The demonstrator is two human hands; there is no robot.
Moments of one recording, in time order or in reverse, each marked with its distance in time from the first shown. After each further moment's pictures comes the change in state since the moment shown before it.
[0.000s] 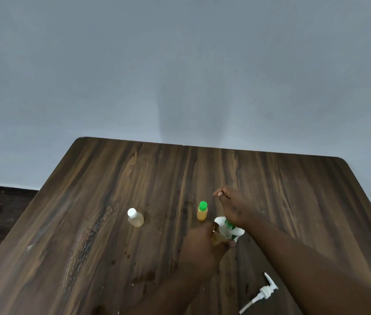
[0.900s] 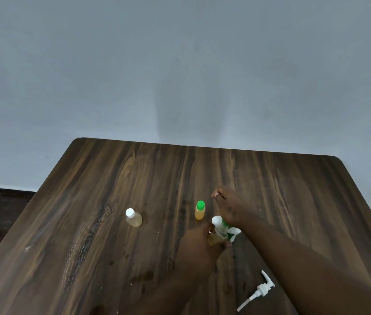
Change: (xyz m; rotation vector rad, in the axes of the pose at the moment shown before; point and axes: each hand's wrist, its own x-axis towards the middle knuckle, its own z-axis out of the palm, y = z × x) left_hand -0.006 0.002 -0.003 -0.024 0.011 0.007; right_hand -0.005 -0.005 -0.002 -0.053 0.003 0.018
